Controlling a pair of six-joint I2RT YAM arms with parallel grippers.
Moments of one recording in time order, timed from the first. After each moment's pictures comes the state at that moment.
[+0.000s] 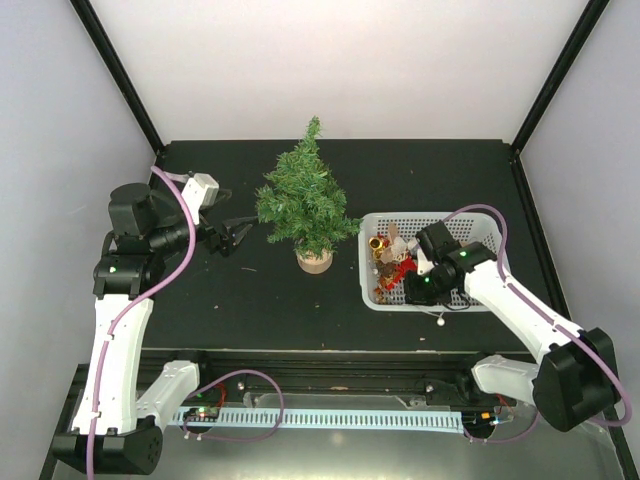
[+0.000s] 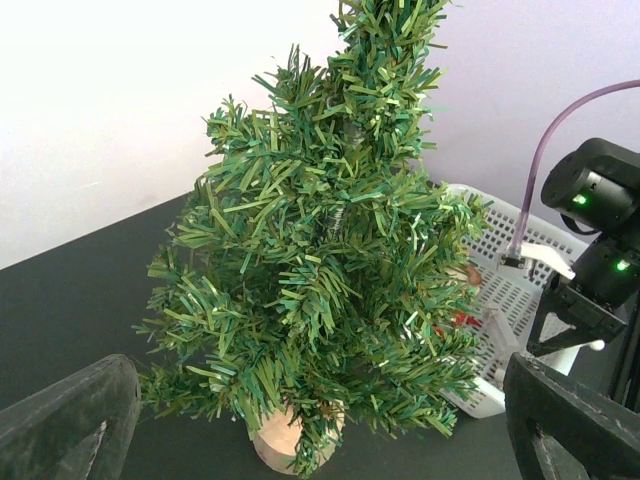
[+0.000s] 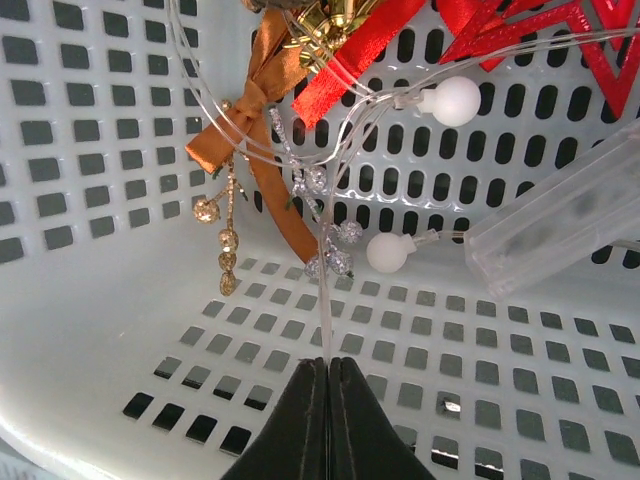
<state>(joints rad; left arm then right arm) 0.02 0.87 1.11 -0.60 0.86 0.15 0.45 1.18 0.82 -0.97 -0.25 0.42</state>
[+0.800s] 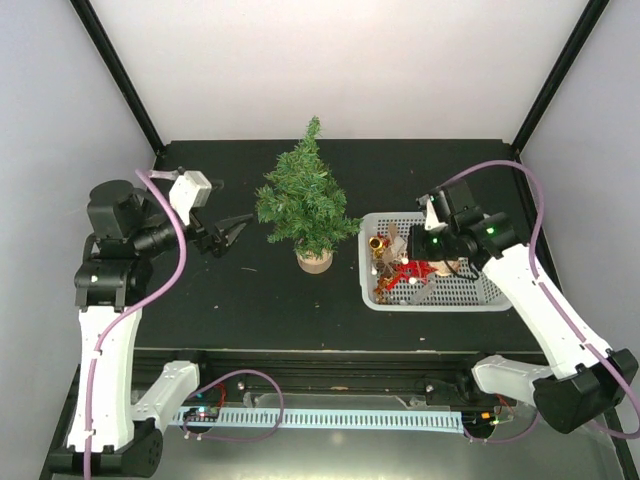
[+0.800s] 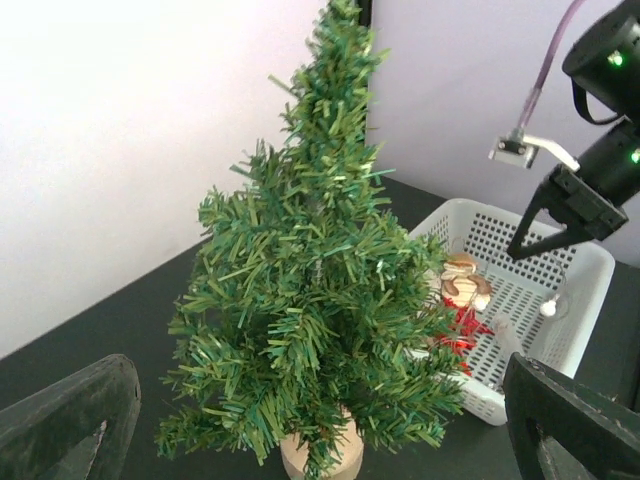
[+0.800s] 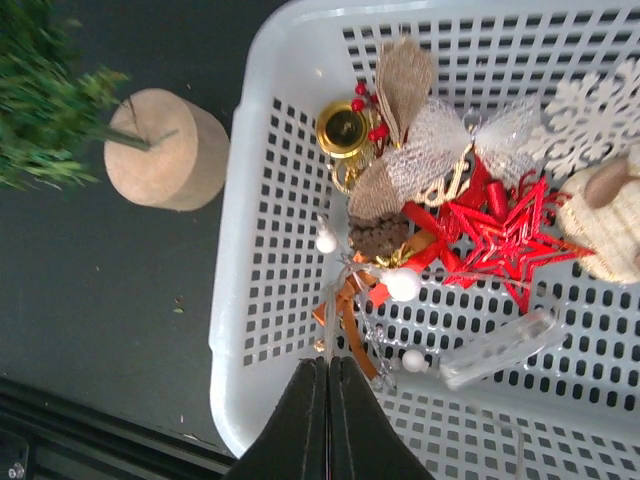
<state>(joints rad) 0.02 0.87 1.26 -0.70 0.86 0.23 0.45 1.18 1.21 -1.06 -0.13 0.42</state>
